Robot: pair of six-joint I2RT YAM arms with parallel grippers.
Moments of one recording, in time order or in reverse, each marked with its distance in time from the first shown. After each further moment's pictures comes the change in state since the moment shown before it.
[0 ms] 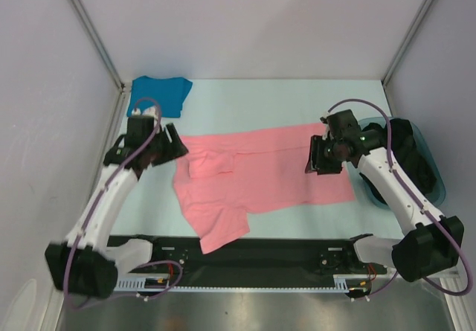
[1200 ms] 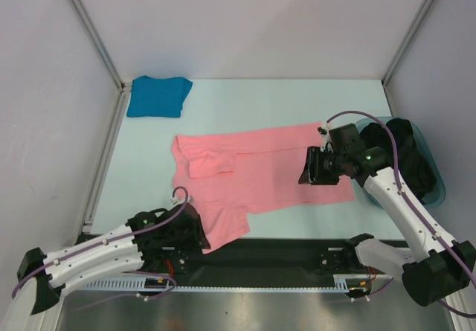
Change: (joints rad) left arm -0.904 -0.637 -0.779 -0.166 -0.047 -0.753; right arm 0.063 -0.186 -0.137 0.042 -0.134 0.021
